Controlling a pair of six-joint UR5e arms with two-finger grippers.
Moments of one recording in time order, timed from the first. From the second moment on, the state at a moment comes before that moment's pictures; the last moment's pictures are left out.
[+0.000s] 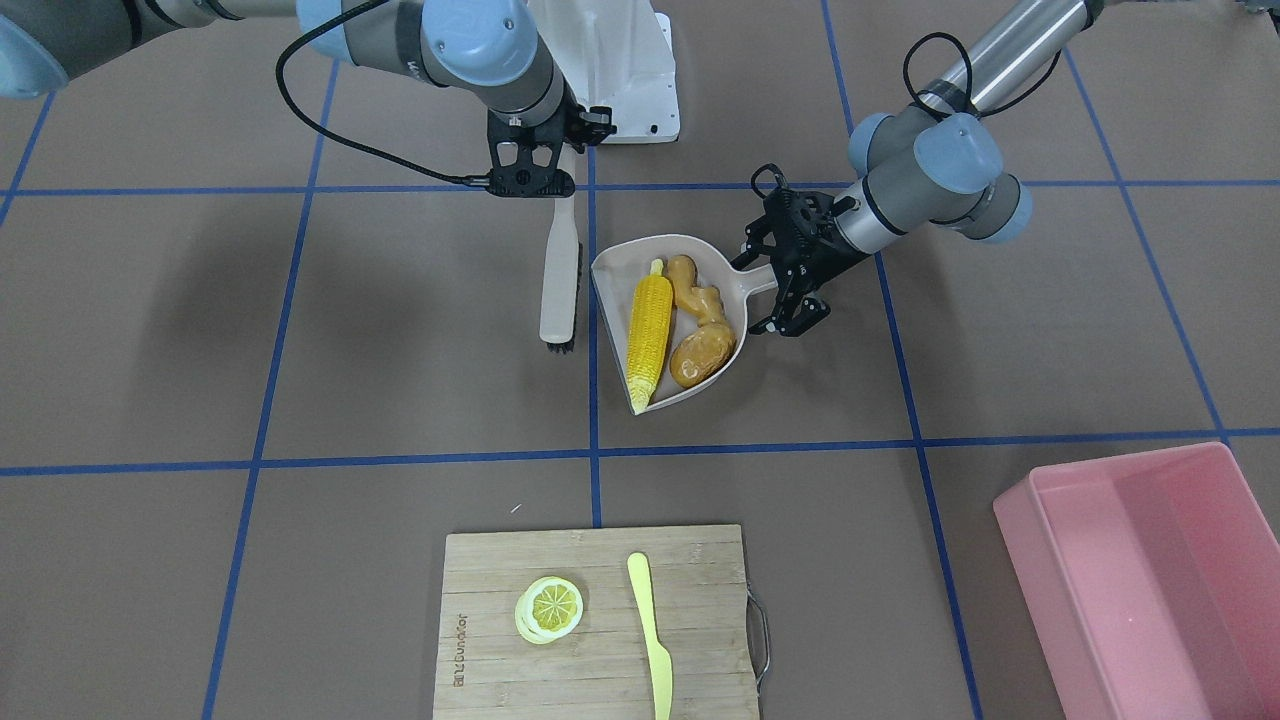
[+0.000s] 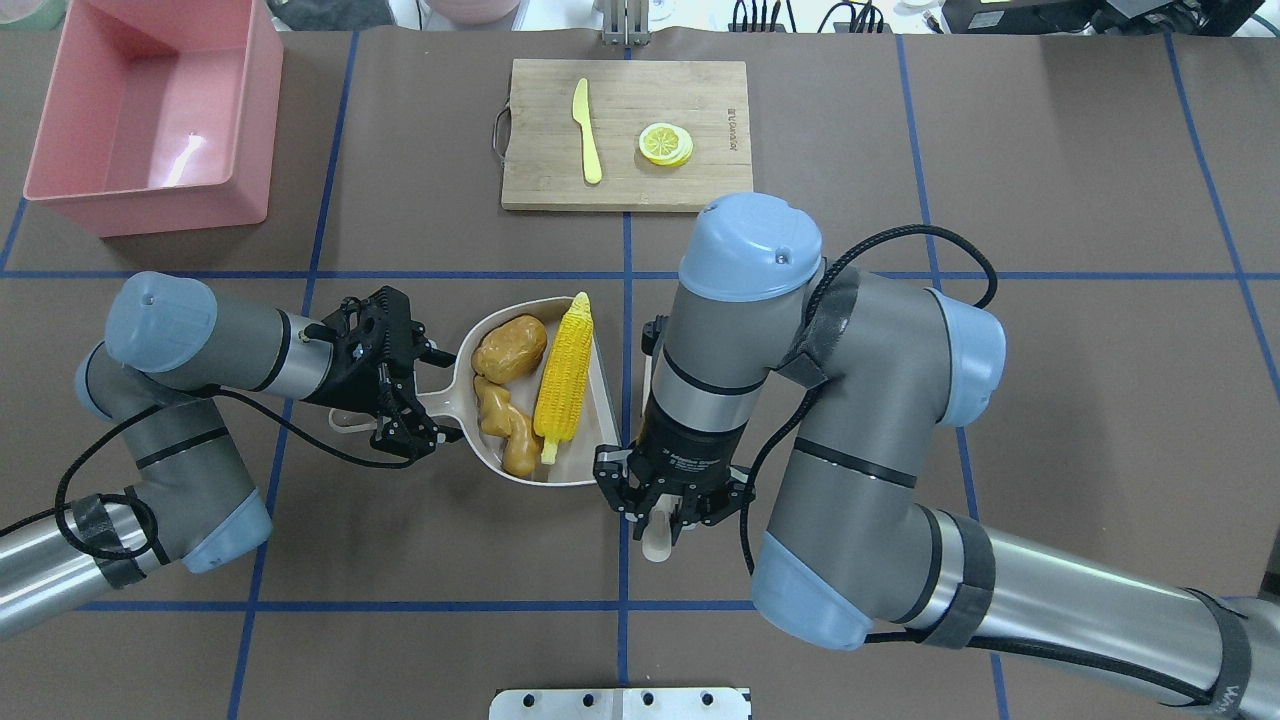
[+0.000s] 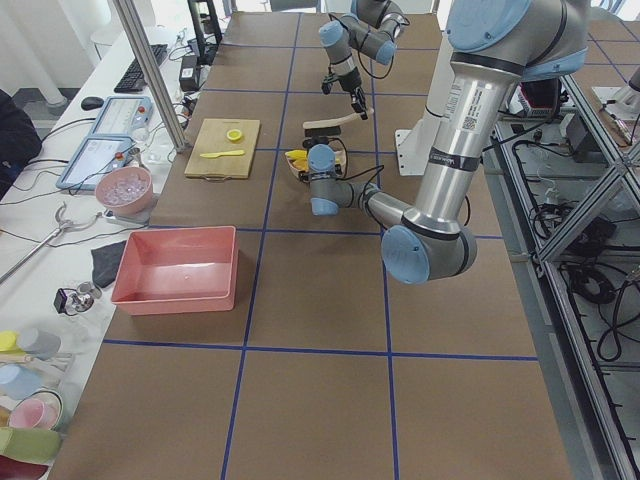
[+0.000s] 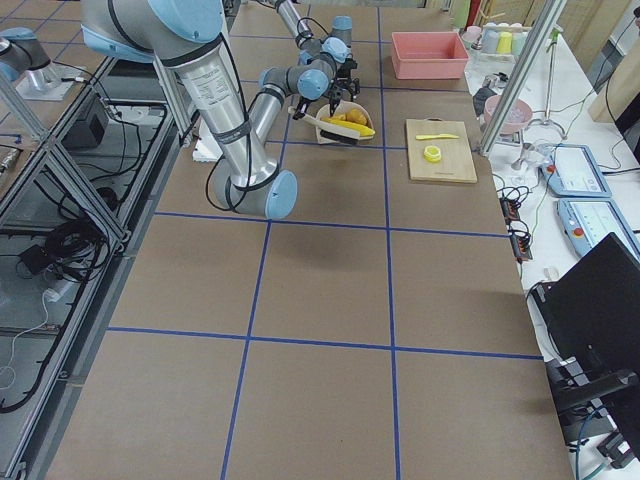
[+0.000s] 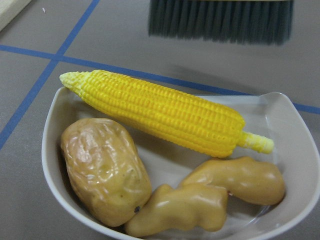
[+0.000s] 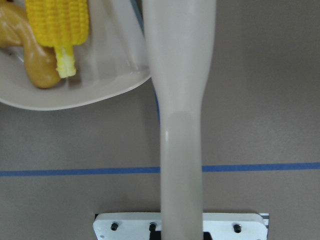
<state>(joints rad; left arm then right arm) -0.61 -1.91 -1.49 -2.70 -2.11 -0.09 0.49 -0.90 1.84 -1.77 2.37 1.33</state>
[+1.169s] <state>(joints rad) -0.61 -1.89 -1.51 -2.70 -2.10 -0.11 0.77 -1.62 2.22 -1.80 2.28 0.81</state>
